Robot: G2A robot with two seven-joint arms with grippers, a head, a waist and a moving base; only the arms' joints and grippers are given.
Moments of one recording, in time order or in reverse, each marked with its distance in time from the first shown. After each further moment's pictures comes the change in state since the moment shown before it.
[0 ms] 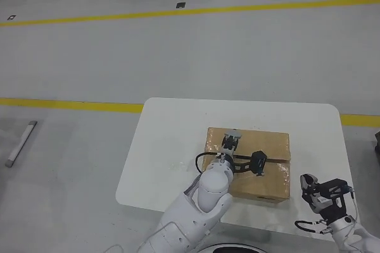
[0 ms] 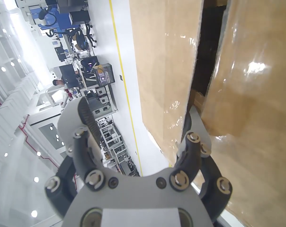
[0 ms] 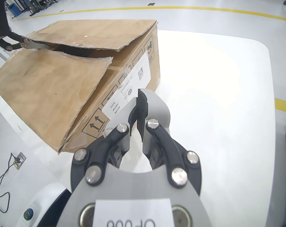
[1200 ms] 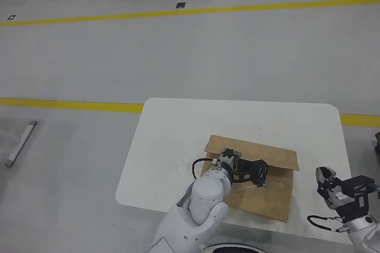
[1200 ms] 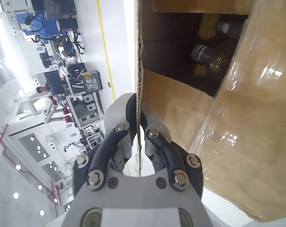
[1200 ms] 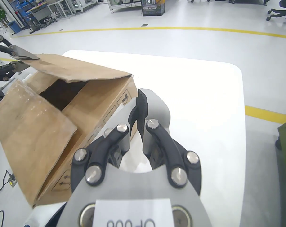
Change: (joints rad) left arm 0.155 0.001 -0.103 -0.254 -0.011 -0.234 0.001; right arm -0.064 0.001 0.113 -0.108 0.065 -0.014 -0.022
